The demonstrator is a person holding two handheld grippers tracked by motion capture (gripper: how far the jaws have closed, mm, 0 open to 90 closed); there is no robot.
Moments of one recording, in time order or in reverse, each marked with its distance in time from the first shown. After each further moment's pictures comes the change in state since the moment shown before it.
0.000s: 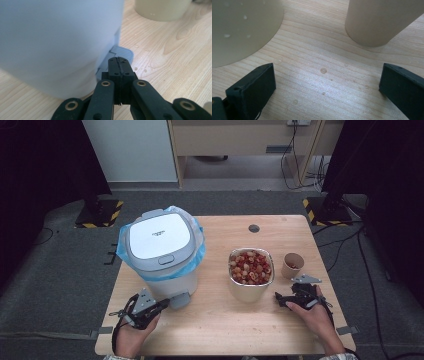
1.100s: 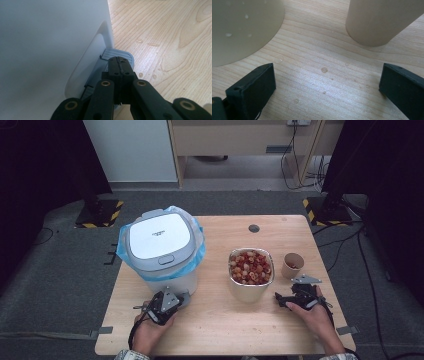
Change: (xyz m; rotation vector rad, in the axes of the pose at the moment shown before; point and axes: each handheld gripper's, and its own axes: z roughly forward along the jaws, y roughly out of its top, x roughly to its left) left arm -0.017 0.006 0.049 0.096 0.061 0.144; right arm 0.000 -0.001 -0.001 0.002 0.004 -0.004
